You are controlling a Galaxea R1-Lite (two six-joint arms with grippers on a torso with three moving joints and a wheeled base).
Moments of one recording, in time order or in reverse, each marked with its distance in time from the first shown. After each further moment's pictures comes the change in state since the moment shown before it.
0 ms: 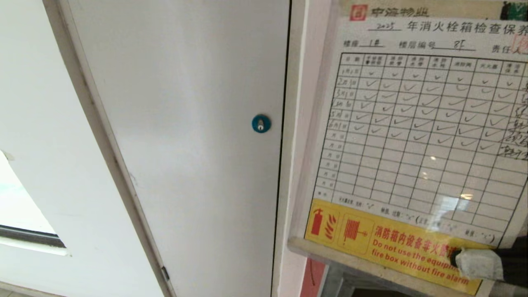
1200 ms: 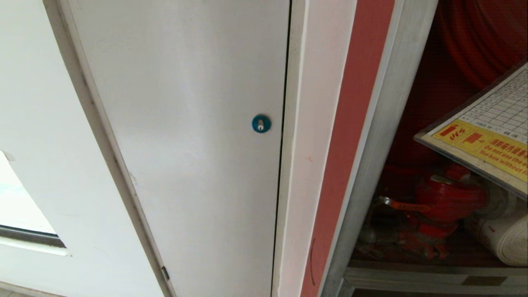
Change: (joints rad) left arm 0.000 0.000 0.000 0.000 0.000 0.000; right arm -0.093 -0.201 0.019 0.044 -0.674 0.624
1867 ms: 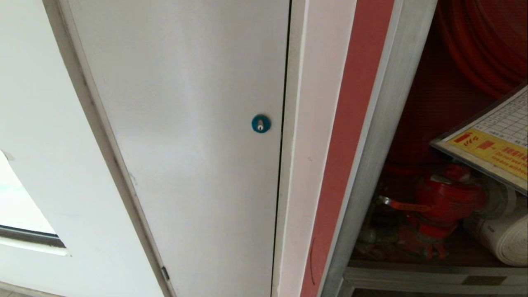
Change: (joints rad) left arm 0.000 0.000 0.000 0.000 0.000 0.000; right arm -0.283 -0.003 -0.051 0.134 0.201 0.219
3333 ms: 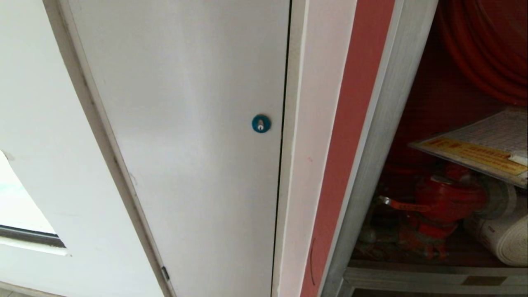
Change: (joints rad) left arm 0.000 0.000 0.000 0.000 0.000 0.000; right arm -0.145 0.138 -0.040 -0.036 0.132 0.079
